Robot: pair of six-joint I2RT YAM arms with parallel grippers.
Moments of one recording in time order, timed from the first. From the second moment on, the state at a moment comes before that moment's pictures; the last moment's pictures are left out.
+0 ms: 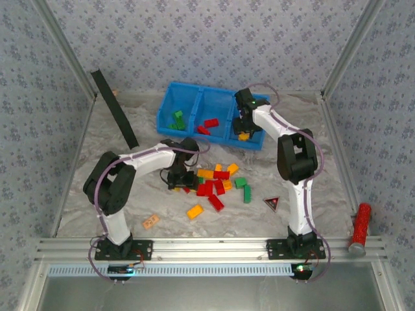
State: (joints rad) left arm -0.68 1.80 1.16 -0.92 0.19 -0.54; right arm 0.35 2.17 1.82 -0.84 0.17 0.14
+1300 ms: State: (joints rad) left arm -0.69 1.86 1.50 -1.08 0.19 -0.38; right arm 0.87 1.32 0.93 -0.75 0.15 0.31
